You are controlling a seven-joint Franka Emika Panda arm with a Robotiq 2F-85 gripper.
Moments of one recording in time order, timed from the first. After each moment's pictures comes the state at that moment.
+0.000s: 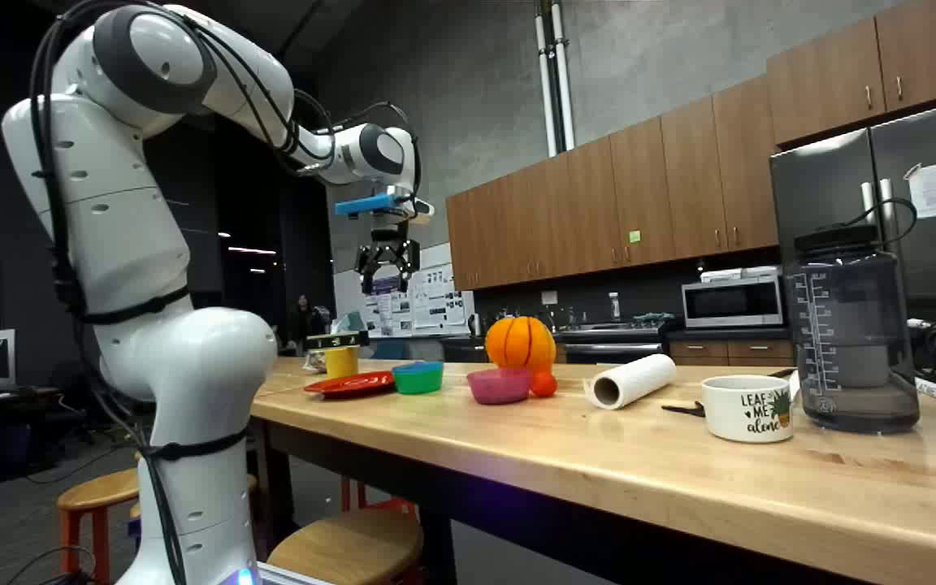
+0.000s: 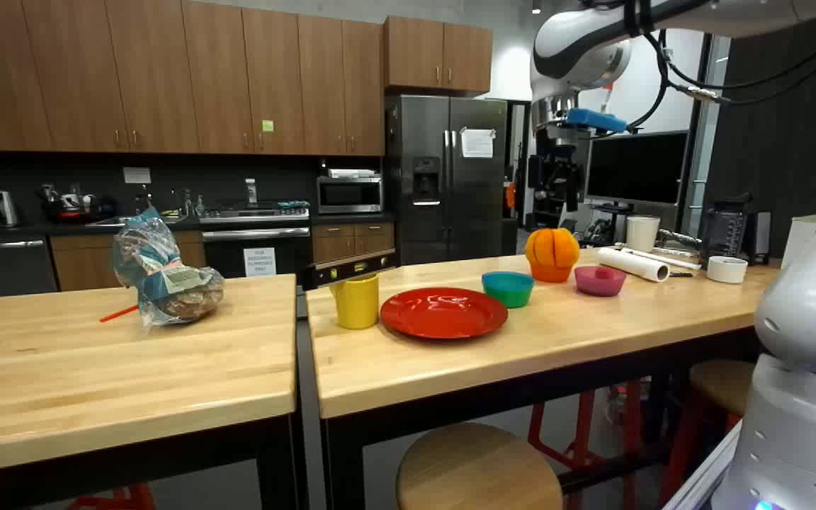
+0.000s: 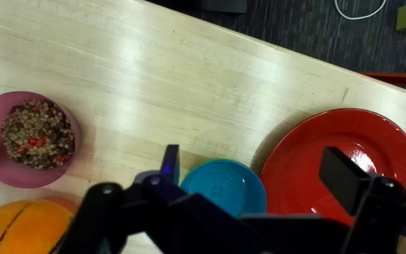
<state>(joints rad) -0.01 -0.40 -0.06 -2.09 0.05 1.51 -0.05</state>
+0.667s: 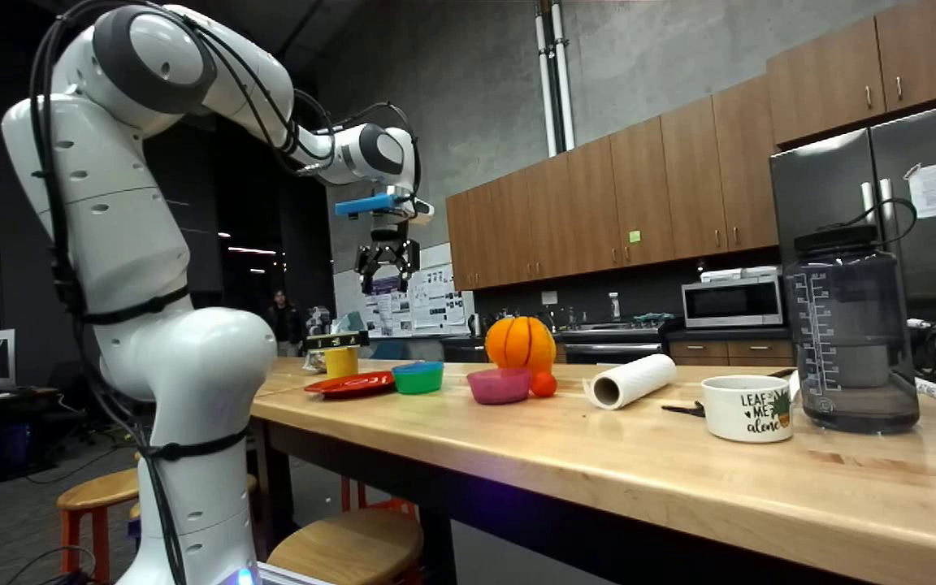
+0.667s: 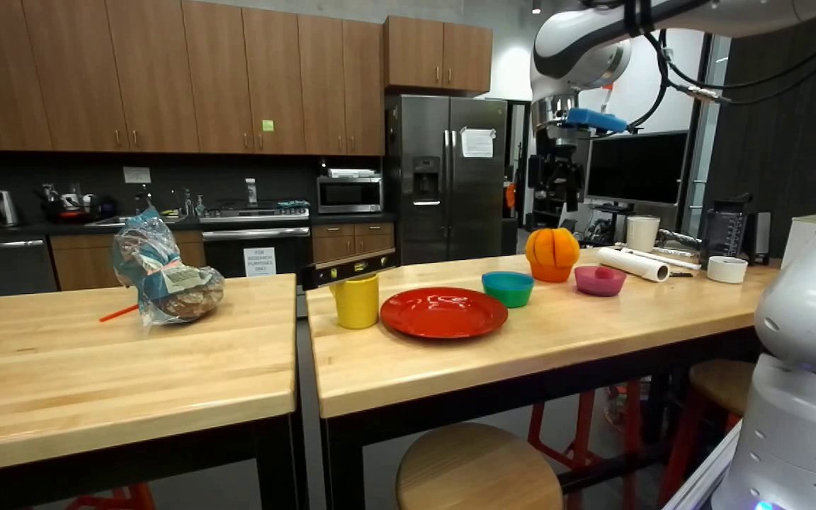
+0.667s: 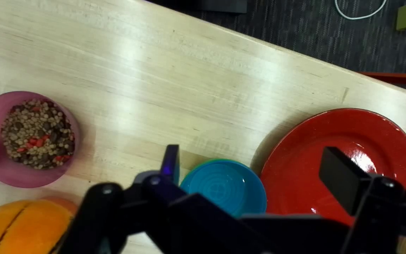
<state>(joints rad) -0.01 -0.40 -0.06 -2.09 0.05 1.51 -0.05</state>
